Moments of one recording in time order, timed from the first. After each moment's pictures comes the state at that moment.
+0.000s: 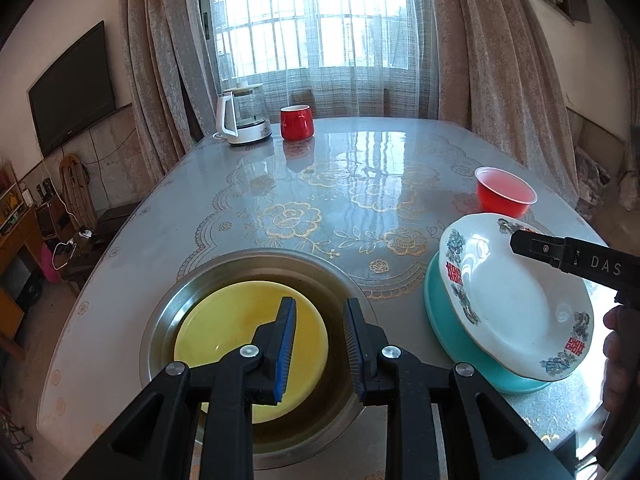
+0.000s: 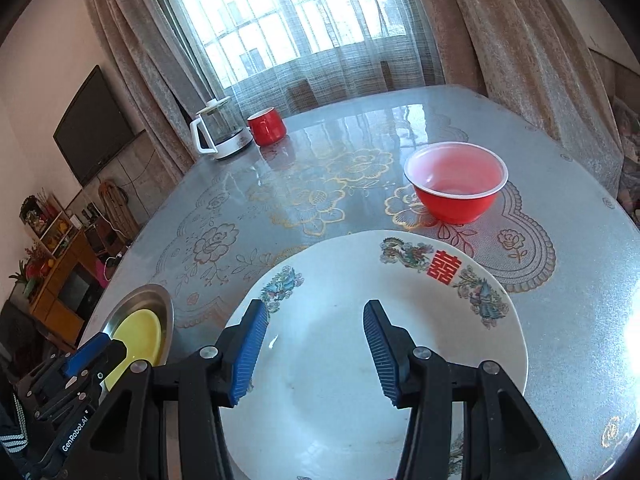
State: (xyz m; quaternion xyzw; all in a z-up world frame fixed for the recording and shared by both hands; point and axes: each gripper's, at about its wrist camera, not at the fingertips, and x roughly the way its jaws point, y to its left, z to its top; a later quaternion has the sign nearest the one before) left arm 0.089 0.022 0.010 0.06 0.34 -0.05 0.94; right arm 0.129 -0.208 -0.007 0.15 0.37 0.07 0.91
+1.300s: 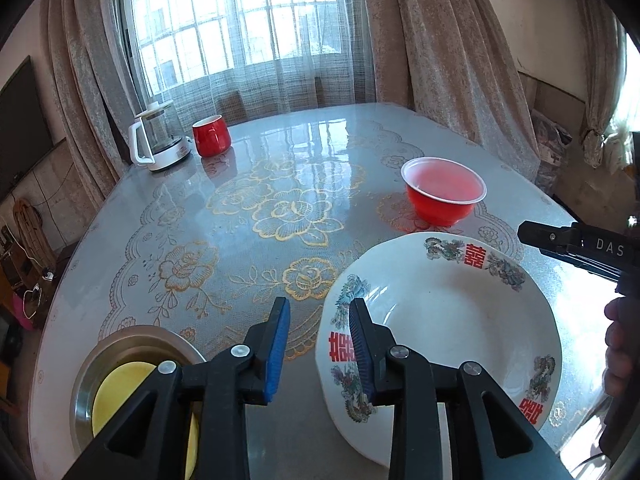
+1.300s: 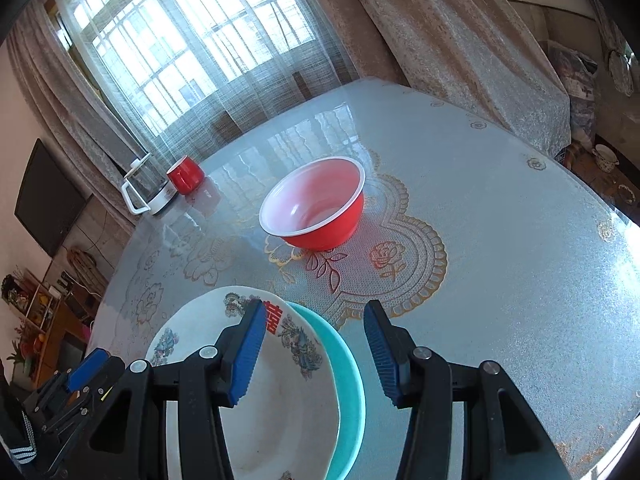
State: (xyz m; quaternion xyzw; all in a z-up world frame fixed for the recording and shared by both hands) left arm 0.147 -0.079 0.015 0.10 0.37 -0.14 0.92; right arm 0.135 -0.329 -0.017 0.25 0.36 -0.01 0.90
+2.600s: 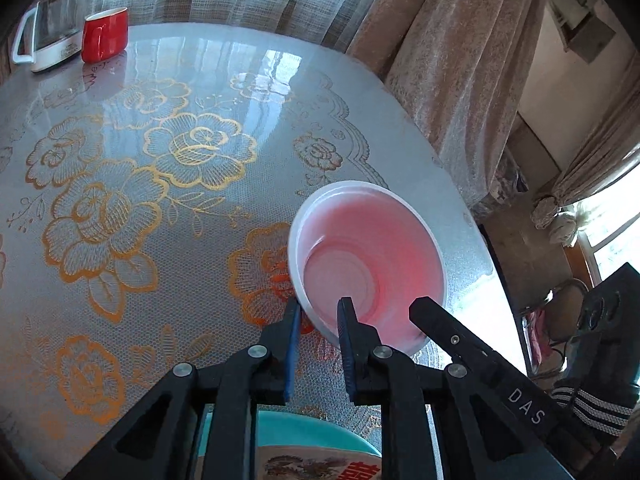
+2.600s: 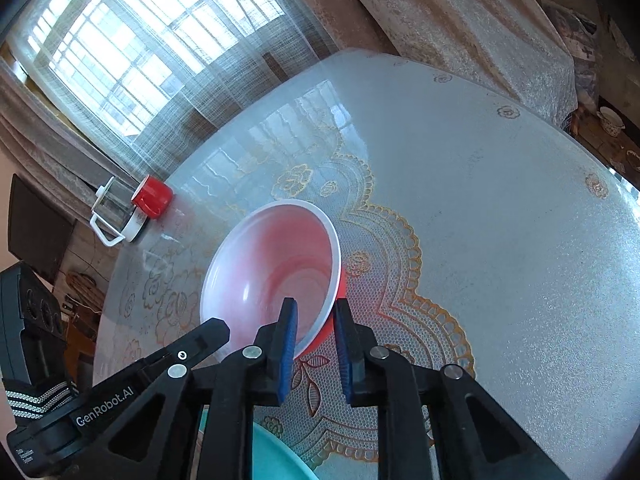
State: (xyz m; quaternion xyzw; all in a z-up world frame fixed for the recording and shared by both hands) left arm 0.301 -0.200 -0.016 -0.09 0.50 -0.23 0.83; right arm 0.247 -0.373 -0.040 0.28 0.40 -0.01 0.87
